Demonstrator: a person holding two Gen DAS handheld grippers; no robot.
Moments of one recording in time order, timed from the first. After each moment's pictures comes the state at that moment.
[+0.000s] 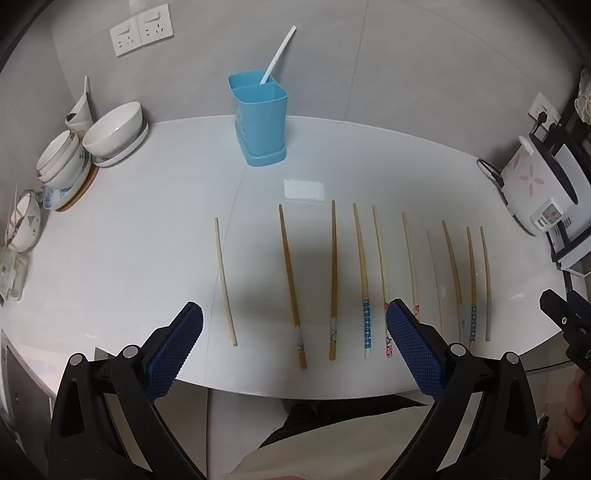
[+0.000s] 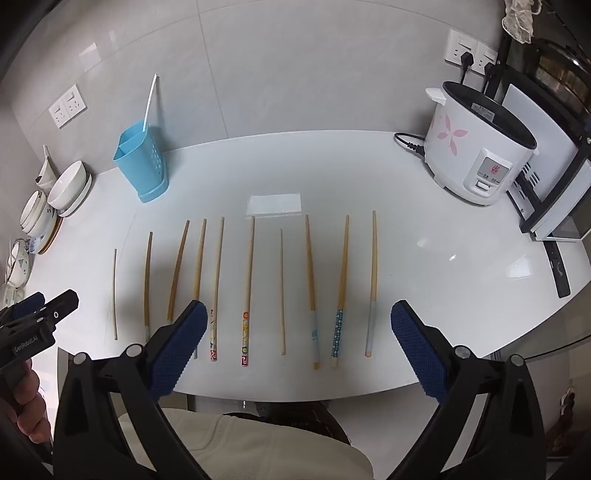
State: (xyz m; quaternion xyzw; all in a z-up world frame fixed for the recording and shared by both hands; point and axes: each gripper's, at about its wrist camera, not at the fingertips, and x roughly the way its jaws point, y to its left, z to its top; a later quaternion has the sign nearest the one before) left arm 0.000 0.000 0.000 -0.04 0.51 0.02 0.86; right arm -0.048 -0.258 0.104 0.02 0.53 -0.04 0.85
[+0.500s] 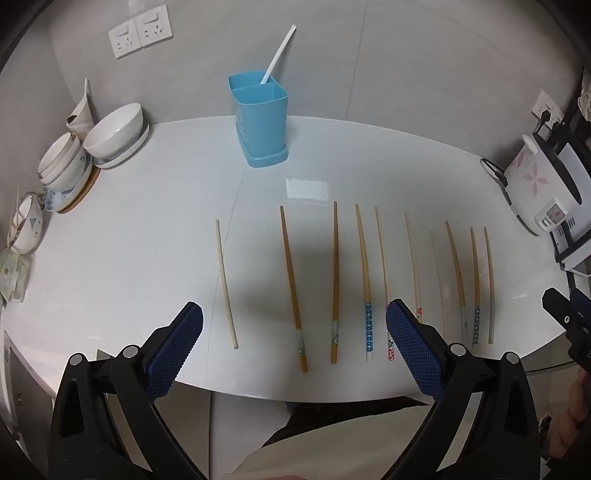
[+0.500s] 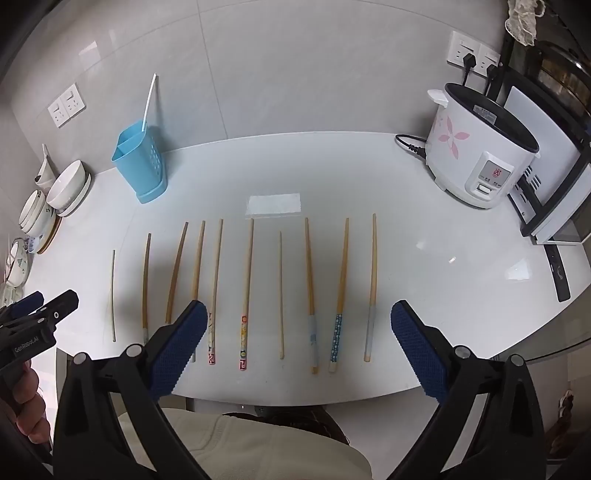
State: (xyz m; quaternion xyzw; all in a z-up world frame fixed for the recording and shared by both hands) left arm 0.002 0.001 -0.004 -0.03 0.52 0.03 0.86; right arm -0.044 -0.263 0.105 0.02 0.53 -0.04 0.85
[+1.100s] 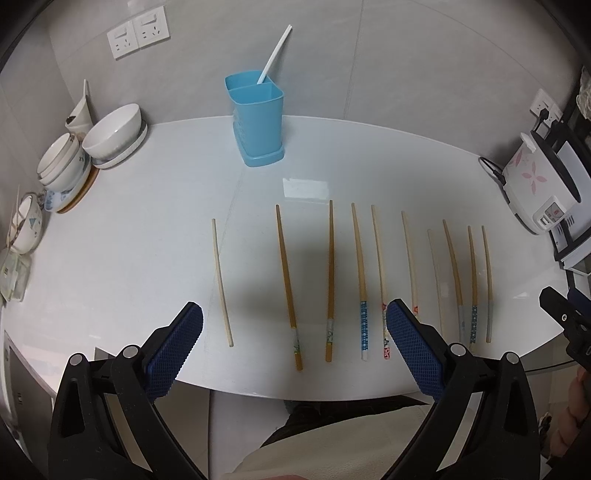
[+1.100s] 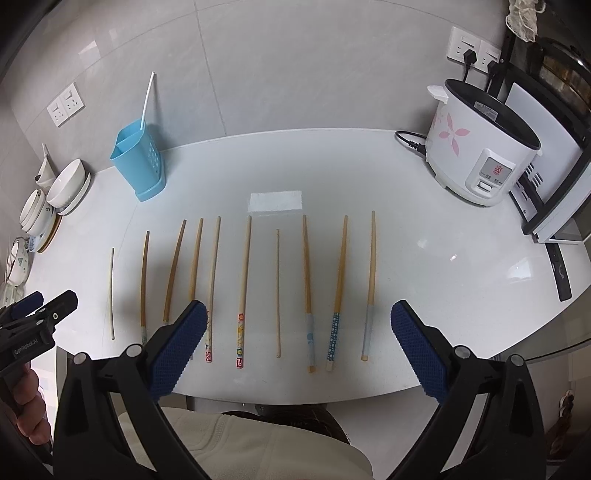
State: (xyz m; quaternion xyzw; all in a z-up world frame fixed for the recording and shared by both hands) left arm -0.003 -0.004 -0.003 -0.03 0.51 0.02 0.86; right arm -0.040 -0.266 0.100 0.02 0.53 -0.04 0.85
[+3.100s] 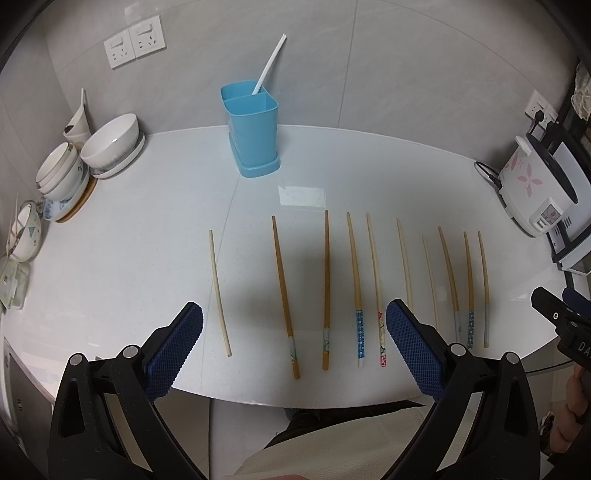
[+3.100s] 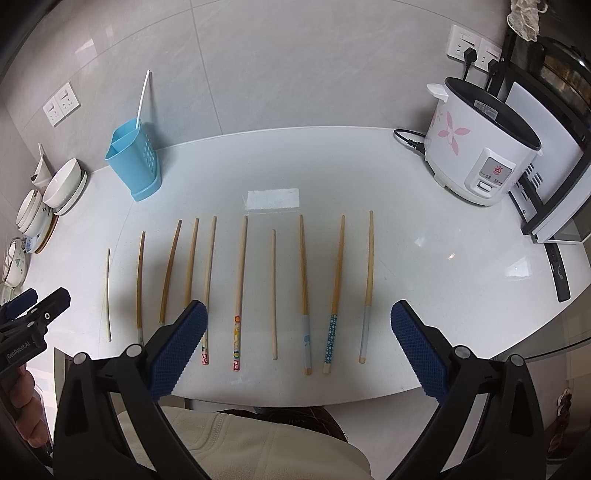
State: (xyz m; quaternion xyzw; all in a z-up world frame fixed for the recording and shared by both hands) left arm 0.001 -0.013 0.007 -0.02 0.50 0.02 0.86; right arm -0.038 -0.271 0.101 0.02 0.54 -0.04 0.84
